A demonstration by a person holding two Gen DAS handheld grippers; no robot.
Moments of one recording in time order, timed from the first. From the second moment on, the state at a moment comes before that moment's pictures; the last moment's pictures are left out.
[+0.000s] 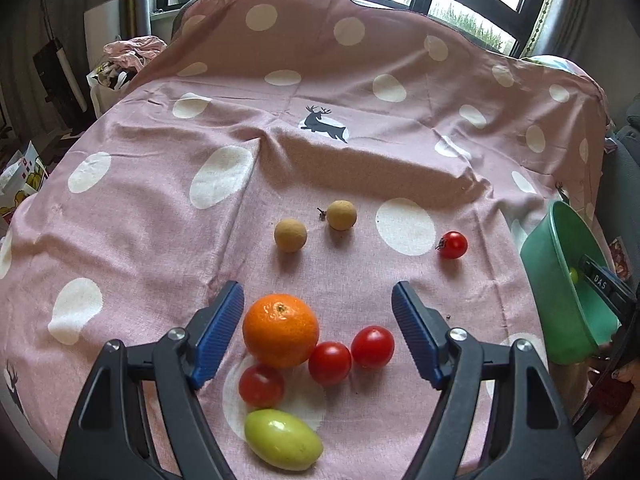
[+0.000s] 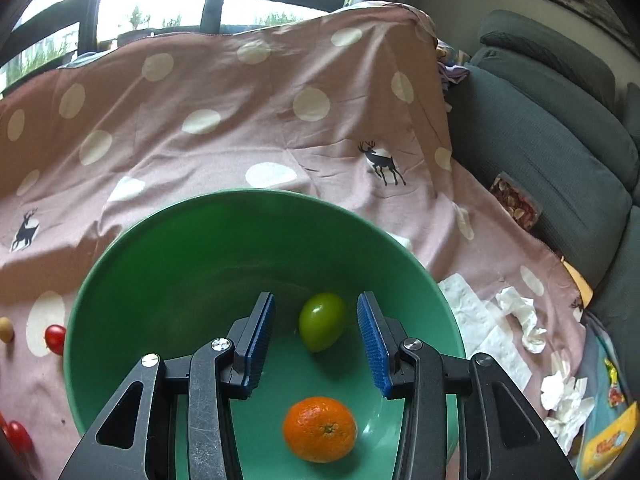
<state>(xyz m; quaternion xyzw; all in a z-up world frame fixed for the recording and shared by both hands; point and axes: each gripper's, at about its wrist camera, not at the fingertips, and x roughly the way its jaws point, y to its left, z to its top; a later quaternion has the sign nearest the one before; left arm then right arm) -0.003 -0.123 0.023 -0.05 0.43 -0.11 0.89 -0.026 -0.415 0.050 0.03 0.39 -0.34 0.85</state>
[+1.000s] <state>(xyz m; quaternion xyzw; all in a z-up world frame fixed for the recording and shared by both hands) -0.010 -0.076 0.027 -0.12 0.48 -0.13 0.86 -0.008 -0.297 0.051 0.23 0.46 0.07 0.85</state>
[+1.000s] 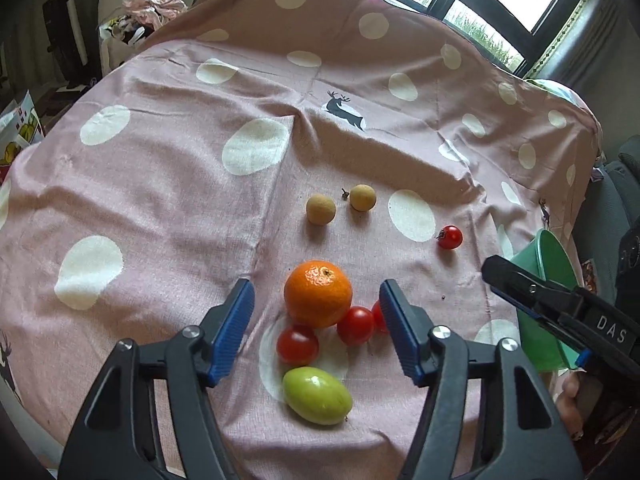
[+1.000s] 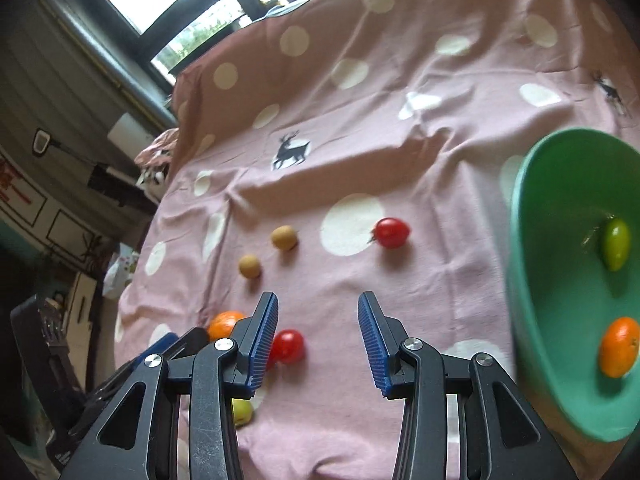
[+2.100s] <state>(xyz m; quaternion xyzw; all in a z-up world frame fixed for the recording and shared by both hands) 0.001 -0.095 0.000 -0.08 0.51 -0.13 0.85 0.039 -0.222 -0.010 0.25 0.55 0.21 0.77</state>
